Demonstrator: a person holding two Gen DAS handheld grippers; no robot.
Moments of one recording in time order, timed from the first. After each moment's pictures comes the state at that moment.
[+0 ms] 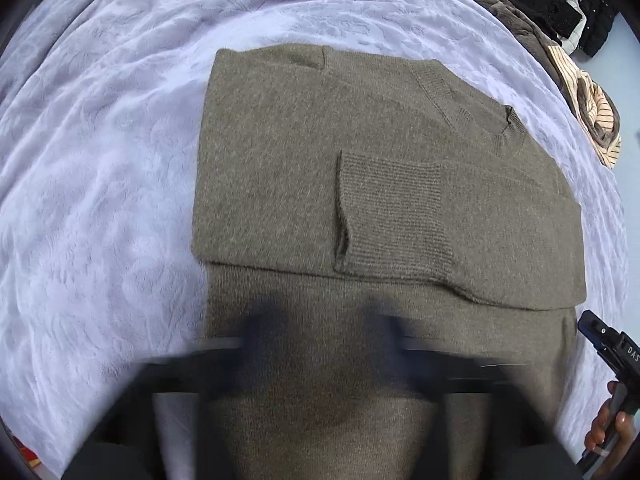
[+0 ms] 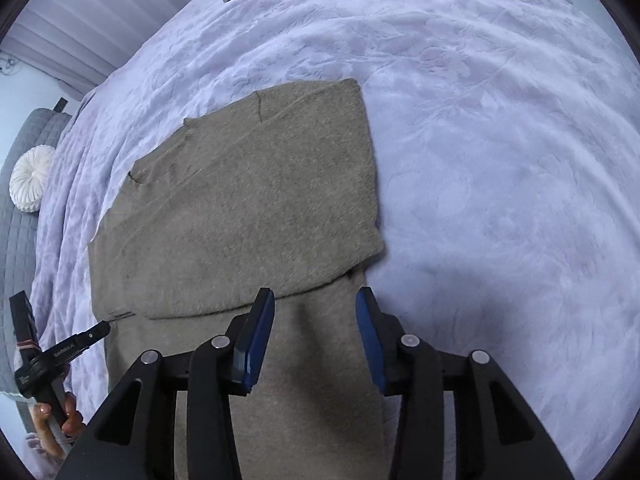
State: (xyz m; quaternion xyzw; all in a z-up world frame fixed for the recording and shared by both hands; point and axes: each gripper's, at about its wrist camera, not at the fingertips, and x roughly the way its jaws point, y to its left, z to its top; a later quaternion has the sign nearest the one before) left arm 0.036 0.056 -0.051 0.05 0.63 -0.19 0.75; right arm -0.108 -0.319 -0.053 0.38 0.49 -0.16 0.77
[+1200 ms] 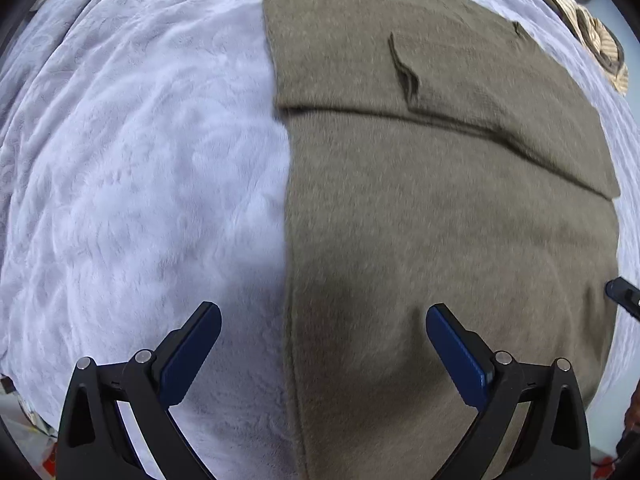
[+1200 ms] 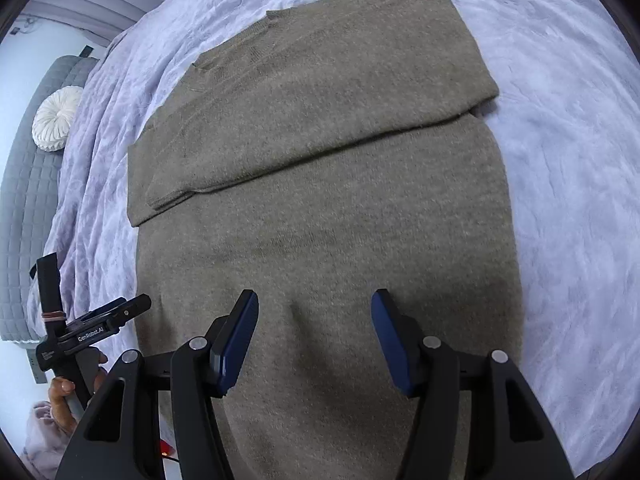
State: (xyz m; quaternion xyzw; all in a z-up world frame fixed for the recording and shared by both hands) left arm -0.005 0.083 -0.092 0.15 0.66 -0.18 0.72; right arm -0.121 -0.218 -0.055 0.38 0.55 -0.09 0.74
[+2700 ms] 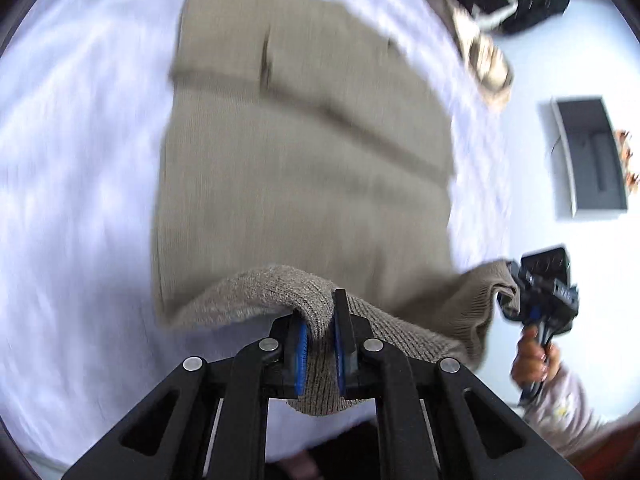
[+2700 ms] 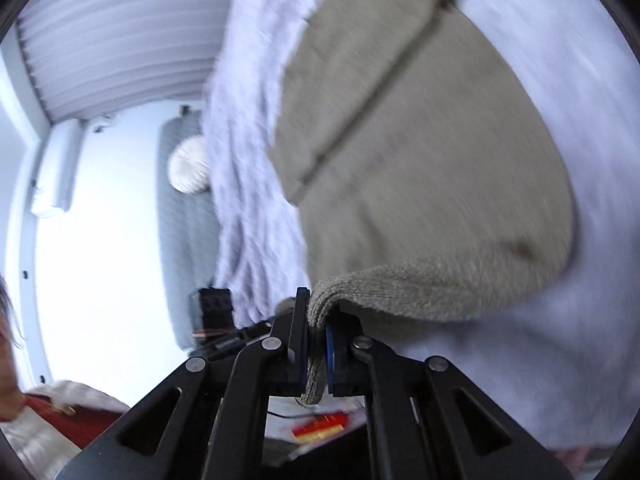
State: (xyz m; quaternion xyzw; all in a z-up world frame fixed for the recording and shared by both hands) left arm -0.079 0.084 -0.017 -0.07 0.68 -0.36 0.63; right arm -0.178 -0.229 -0.039 0.64 0.36 0.12 0.66
